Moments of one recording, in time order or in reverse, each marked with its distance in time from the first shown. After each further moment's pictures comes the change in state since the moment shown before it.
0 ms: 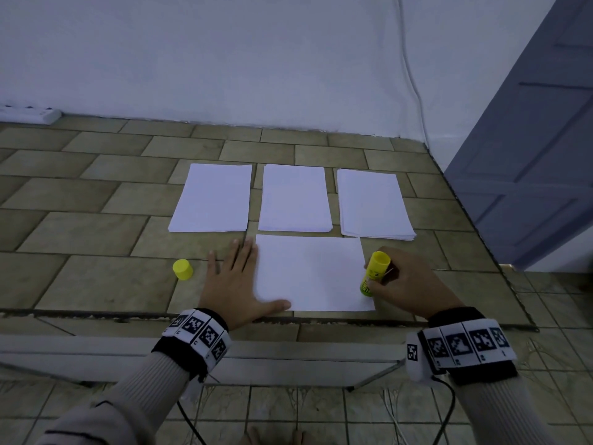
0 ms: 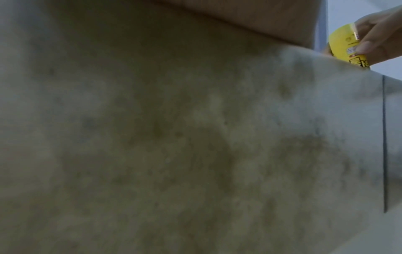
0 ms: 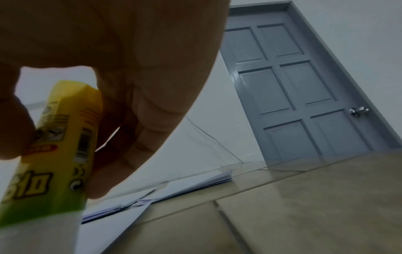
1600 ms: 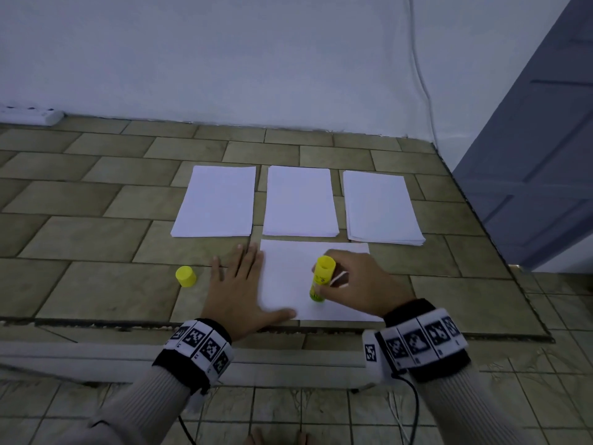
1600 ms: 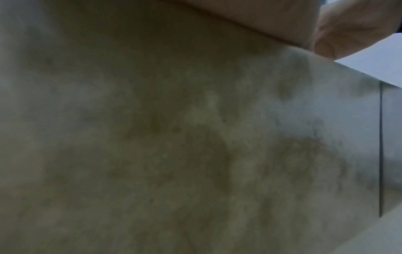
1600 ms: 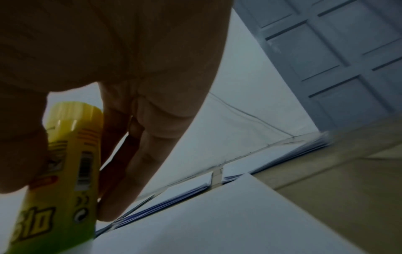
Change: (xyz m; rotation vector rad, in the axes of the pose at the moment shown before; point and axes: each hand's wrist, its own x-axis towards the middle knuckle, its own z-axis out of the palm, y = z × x) left_hand 0.000 -0.002 0.001 0.007 0.006 0.012; right_hand 0.038 -0.048 0.046 0.159 -0.207 -0.082
